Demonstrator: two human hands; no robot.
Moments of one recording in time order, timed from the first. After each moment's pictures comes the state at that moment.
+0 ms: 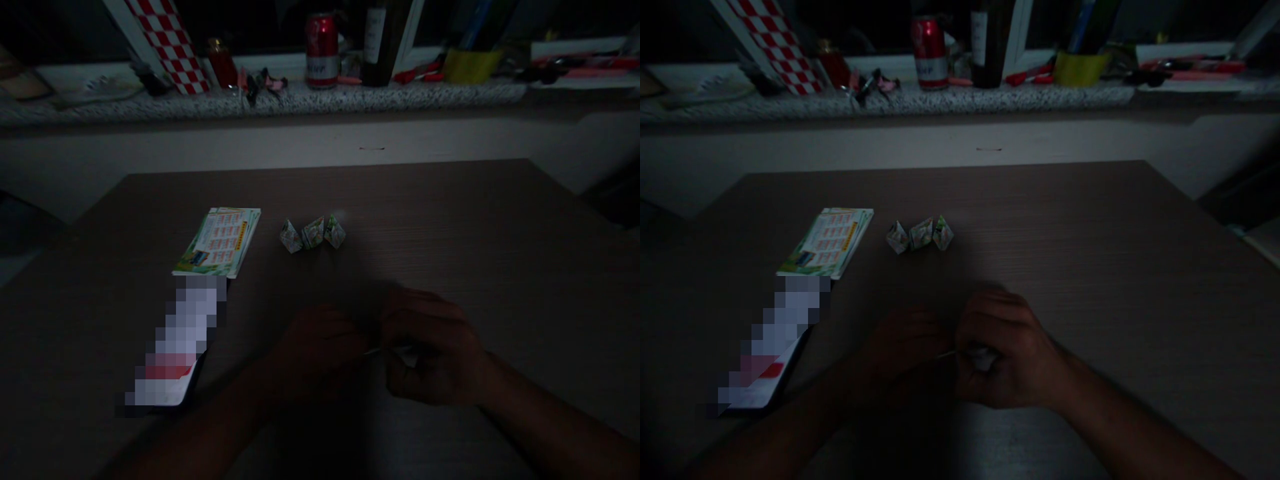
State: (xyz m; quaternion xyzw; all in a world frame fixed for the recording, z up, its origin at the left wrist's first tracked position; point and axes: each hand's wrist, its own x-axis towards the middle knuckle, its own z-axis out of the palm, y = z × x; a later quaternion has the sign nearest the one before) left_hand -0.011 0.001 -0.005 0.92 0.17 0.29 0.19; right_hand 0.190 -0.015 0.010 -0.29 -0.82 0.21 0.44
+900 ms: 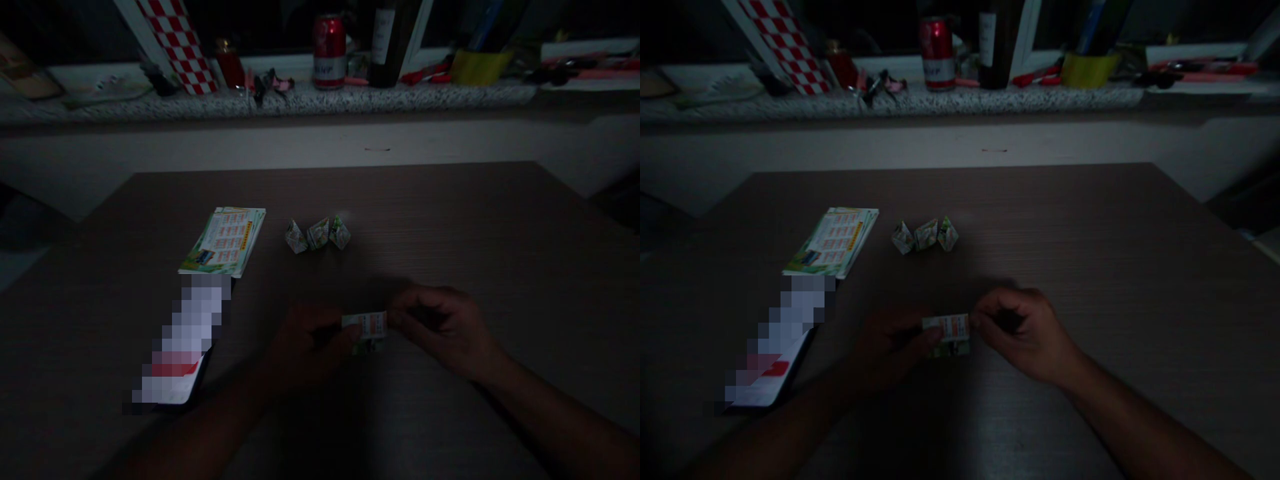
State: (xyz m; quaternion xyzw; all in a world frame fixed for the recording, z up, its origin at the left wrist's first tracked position) left_hand -0.018 -0.002 -0.005 0.78 0.39 0.29 0.39; right_hand 0.202 -0.010 -0.002 -0.43 -0.72 0.35 0.42
